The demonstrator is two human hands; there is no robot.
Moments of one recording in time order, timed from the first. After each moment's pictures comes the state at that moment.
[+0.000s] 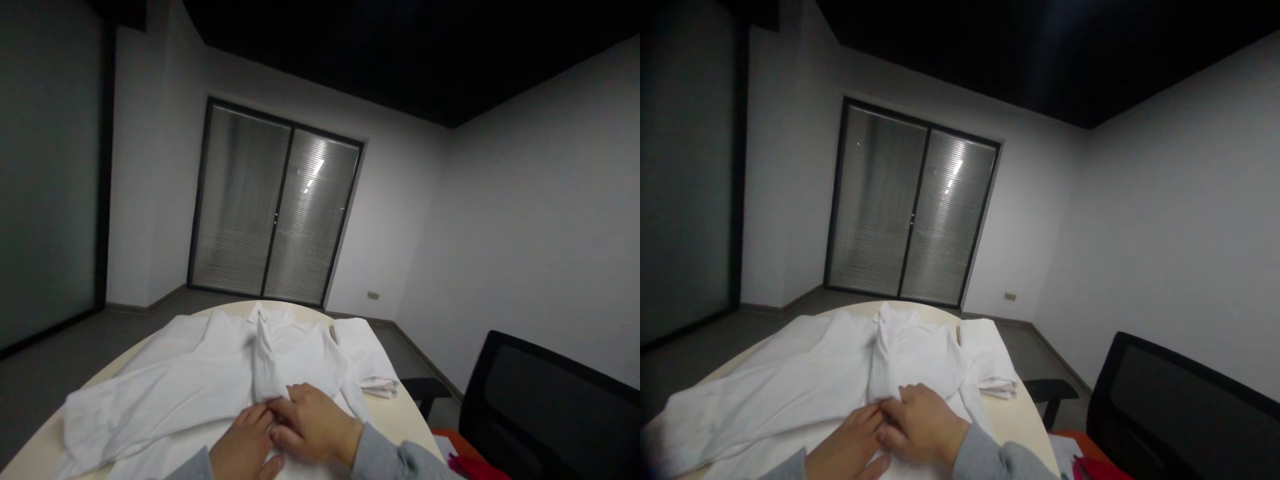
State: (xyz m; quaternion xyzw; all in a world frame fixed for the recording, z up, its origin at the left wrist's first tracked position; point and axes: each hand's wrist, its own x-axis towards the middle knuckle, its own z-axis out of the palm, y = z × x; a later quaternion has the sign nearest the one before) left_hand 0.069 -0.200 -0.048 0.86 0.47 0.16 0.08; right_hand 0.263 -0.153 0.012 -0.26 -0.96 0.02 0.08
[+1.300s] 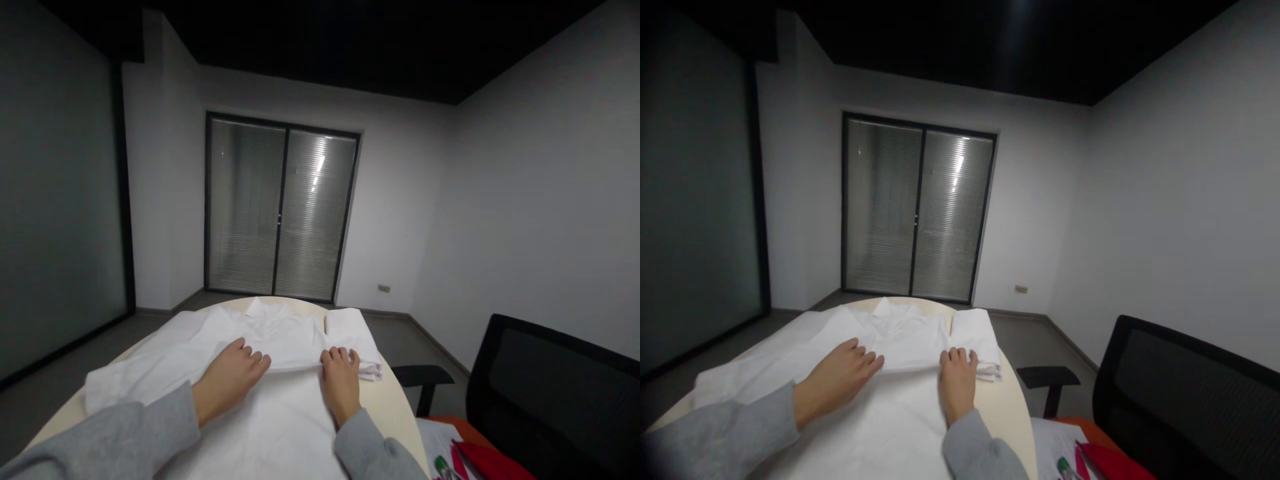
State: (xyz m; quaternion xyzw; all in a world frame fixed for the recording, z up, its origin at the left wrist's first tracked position) left_hand 0.090 -0.194 0.050 0.85 0.47 -0.03 -0.22; right_hand 0.359 -0.114 -0.030 -0.56 -0.78 -0.13 0.24
